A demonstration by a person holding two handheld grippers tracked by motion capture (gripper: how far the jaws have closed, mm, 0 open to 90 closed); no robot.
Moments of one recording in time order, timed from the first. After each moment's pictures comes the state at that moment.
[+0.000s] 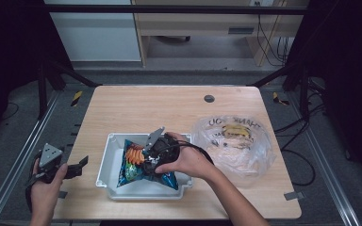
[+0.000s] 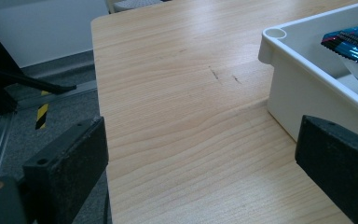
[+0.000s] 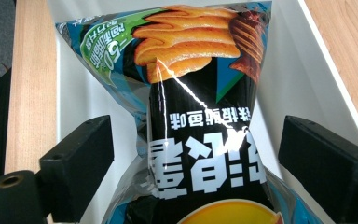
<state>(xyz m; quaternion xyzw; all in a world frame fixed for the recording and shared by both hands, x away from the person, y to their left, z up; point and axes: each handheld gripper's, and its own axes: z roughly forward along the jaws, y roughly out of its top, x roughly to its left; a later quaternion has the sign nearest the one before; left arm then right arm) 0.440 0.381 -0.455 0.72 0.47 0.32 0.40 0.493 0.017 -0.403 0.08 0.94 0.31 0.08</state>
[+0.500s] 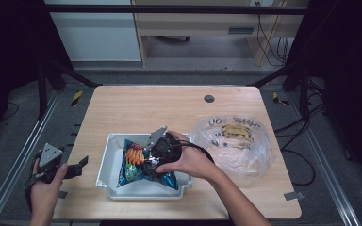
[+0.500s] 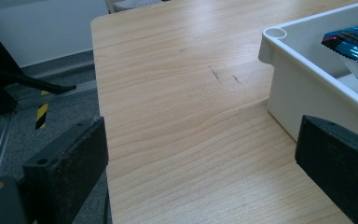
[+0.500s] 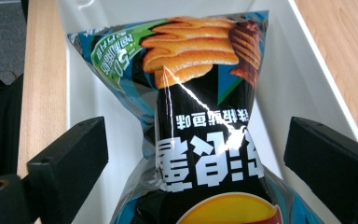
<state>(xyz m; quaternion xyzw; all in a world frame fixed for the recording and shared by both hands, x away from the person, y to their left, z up) 0.440 0.381 -0.455 0.72 0.47 0.32 0.40 0.489 0.012 -0.397 0.08 0.94 0.33 0.08</state>
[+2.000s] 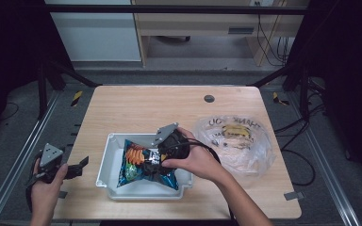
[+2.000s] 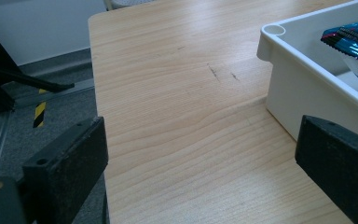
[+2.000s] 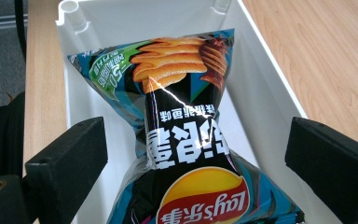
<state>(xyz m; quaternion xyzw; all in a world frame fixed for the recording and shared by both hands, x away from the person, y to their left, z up) 0.441 0.380 -0.456 0.73 0.46 0.32 0.39 0.483 -0.010 -0.377 0.12 0.92 0.36 0.10</state>
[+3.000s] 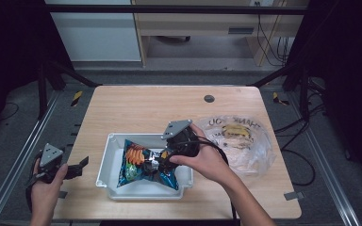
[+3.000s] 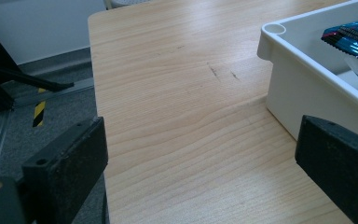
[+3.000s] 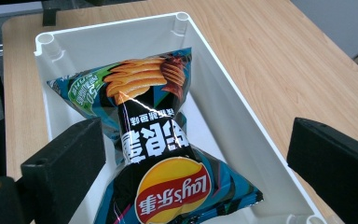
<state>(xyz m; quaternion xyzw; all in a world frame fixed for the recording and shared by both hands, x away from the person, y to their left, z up) 0.441 0.380 -0.457 0.73 0.47 0.31 0.39 0.477 -0.033 -0.357 0.17 0.89 0.40 0.15</state>
